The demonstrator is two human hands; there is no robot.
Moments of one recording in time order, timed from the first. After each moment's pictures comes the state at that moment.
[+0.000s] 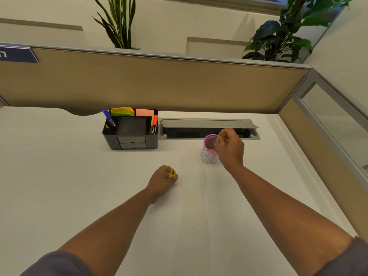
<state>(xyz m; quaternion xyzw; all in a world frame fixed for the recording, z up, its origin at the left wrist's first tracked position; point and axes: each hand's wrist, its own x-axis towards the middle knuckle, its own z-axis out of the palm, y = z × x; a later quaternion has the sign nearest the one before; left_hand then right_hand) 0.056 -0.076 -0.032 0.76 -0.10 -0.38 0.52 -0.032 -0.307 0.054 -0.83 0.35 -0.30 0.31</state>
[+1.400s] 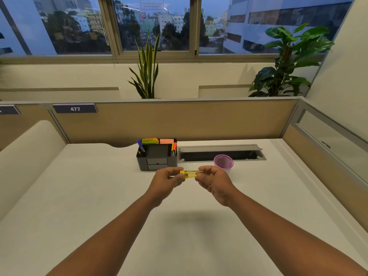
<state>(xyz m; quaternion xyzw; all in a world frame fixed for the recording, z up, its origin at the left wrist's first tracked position) 0.008 -0.005 0.123 0.75 -0.17 -0.25 0.59 -0.090 -0.175 0.112 -0.56 0.27 -0.11 0.77</state>
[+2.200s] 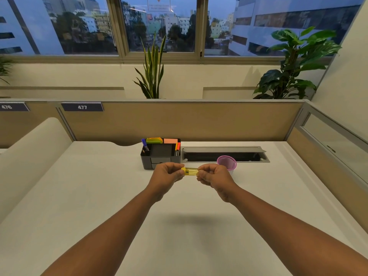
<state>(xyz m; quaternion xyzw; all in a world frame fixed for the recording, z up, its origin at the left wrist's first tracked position) 0.008 0.004 0.143 0.74 -0.17 -0.22 0.61 -0.086 -0.169 0.130 -0.70 0.25 -0.10 0.67</state>
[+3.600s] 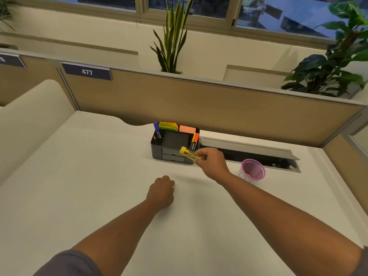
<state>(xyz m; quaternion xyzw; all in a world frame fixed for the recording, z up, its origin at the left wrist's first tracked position) 0.099 0.023 -0.014 0.94 -0.25 -0.17 0.17 0.061 -0.166 0.095 -0.90 0.22 -0.07 0.38</state>
